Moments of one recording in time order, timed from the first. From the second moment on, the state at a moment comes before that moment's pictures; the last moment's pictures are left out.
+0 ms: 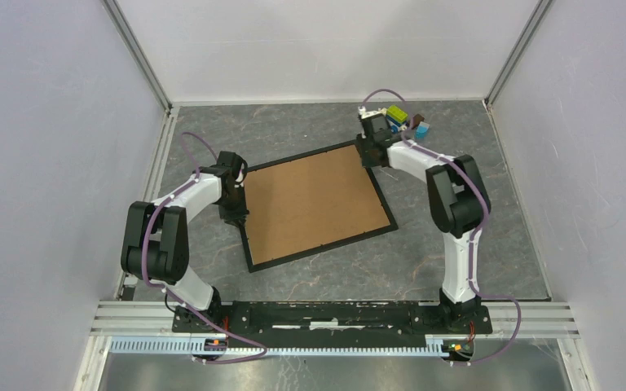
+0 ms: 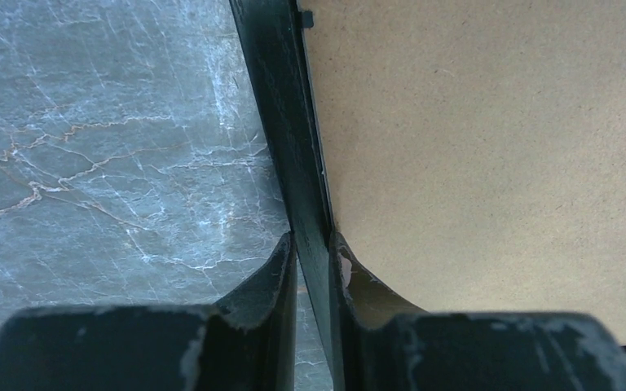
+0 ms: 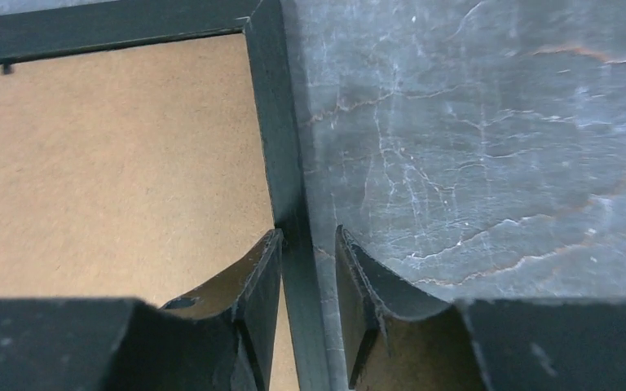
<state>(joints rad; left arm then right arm) -0.17 1.61 0.95 -0.70 -0.04 -0.32 0.43 2.11 1.49 -0.27 0.25 0.15</state>
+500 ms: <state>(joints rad) -0.19 1.61 0.95 -0.68 0.00 -0.32 0.15 2.07 1.36 -0.20 -0.45 0.20</state>
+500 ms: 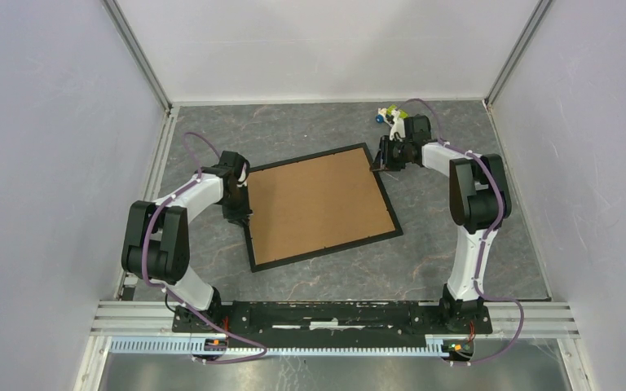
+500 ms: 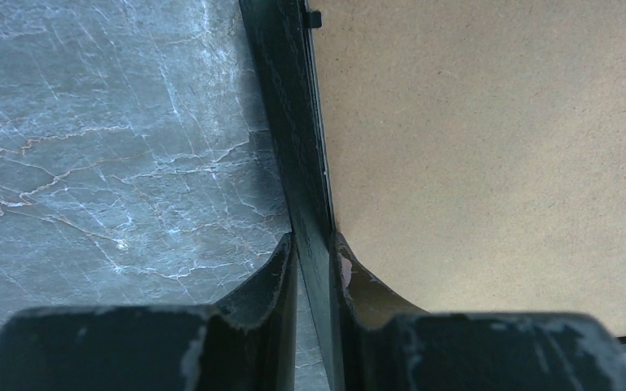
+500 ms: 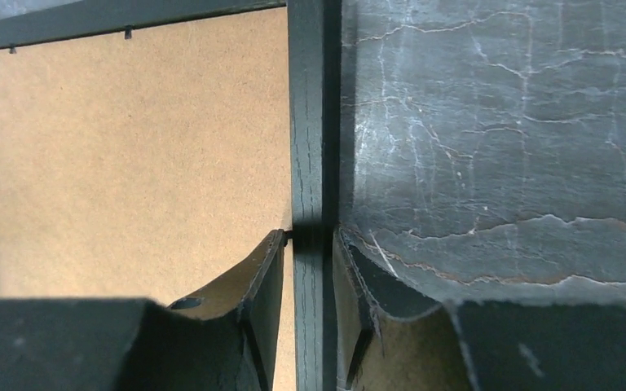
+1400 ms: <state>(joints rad) -0.19 1.61 0.95 -0.68 0.01 -0.32 0.11 2.12 1.39 -0.20 -0.55 0.26</state>
